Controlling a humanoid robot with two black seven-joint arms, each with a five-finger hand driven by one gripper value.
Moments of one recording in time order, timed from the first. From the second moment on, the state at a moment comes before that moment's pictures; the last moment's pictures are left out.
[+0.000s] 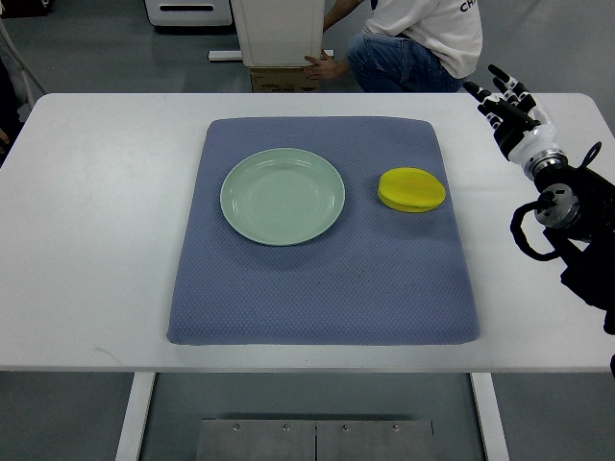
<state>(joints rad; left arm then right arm) -0.03 0.00 -0.10 -0.20 0.13 0.00 -0.03 0.95 -0.15 0.65 0.41 0.00 0.10 0.29</state>
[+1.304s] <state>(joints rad) -0.03 0.00 -0.10 -0.20 0.13 0.00 -0.03 0.97 -0.20 0.47 0.53 -0.01 0.12 0.36</state>
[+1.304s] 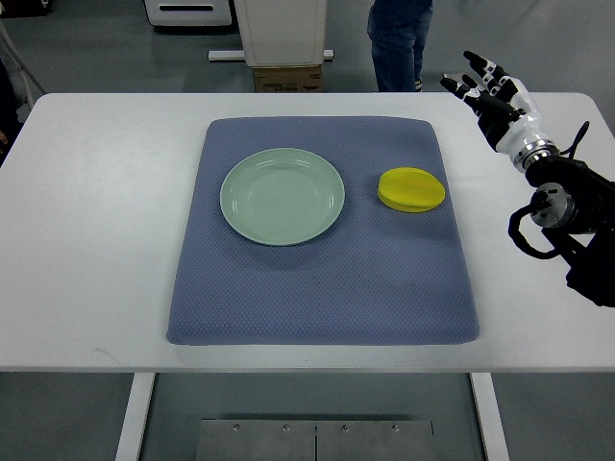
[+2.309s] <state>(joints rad) -0.03 0.00 -0.10 -0.20 0.13 0.00 -0.03 1.28 -0.46 -0.27 0.95 -0.23 -0.04 0.38</state>
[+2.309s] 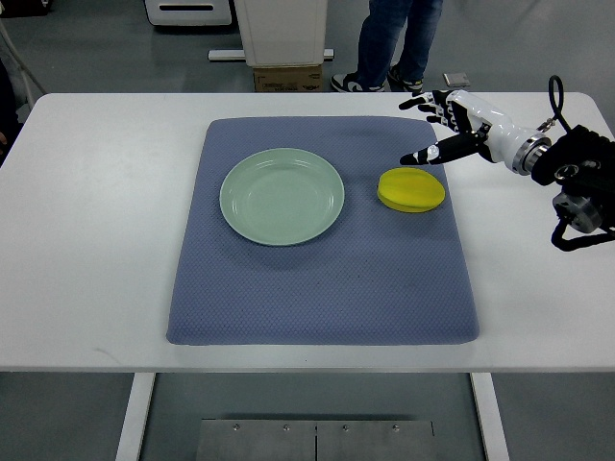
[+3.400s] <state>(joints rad) -0.03 0.00 -0.10 -0.20 0.13 0.00 -0.03 1.41 -0.37 -0.62 0.99 -0.28 -0.19 0.36</state>
